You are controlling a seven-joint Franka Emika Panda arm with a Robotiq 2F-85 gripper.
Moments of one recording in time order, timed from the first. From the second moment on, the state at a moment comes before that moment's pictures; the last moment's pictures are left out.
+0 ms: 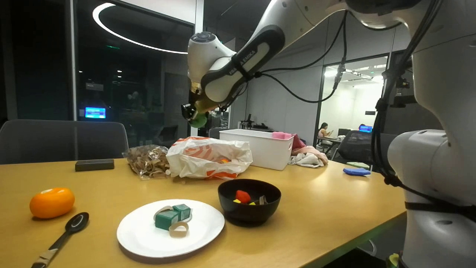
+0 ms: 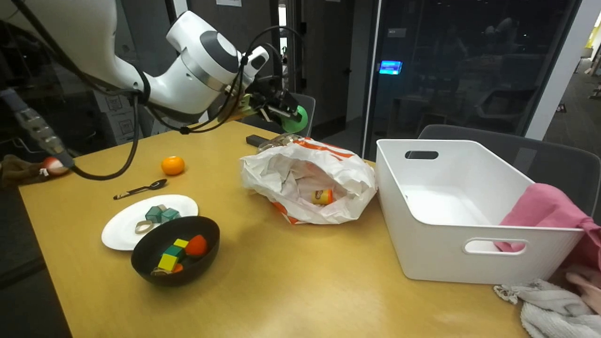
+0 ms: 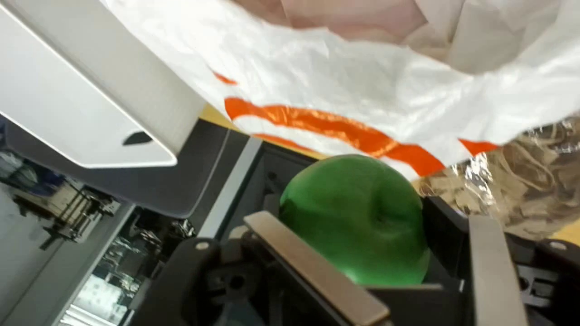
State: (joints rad) arm 0.67 0.23 -0.70 -1.86 -0.71 2.58 0.68
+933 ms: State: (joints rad) arm 0.13 0.18 -0.16 -1.95 -0.75 2.37 0.74
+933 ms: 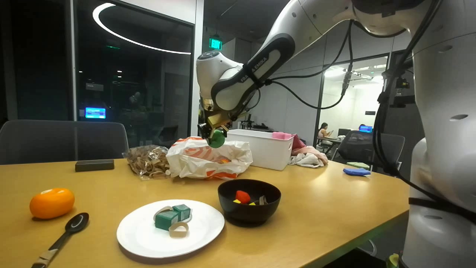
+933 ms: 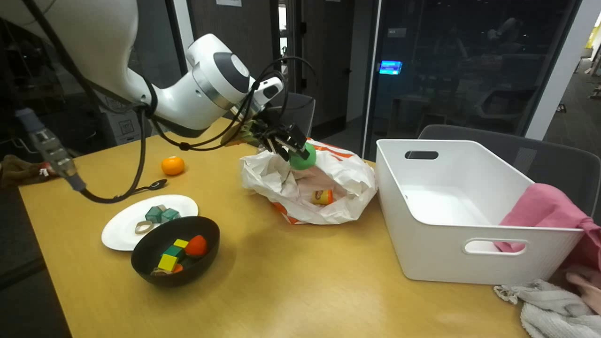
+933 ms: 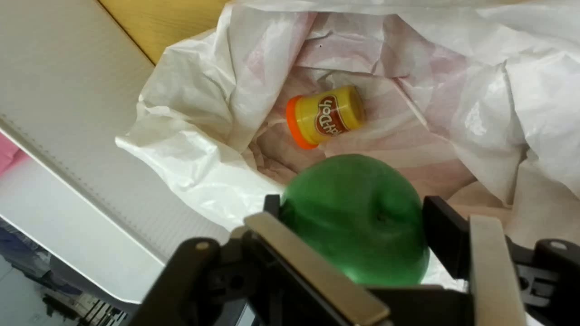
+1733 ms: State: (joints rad) arm 0.06 0.32 -0.13 -1.82 -0.57 2.38 0.56
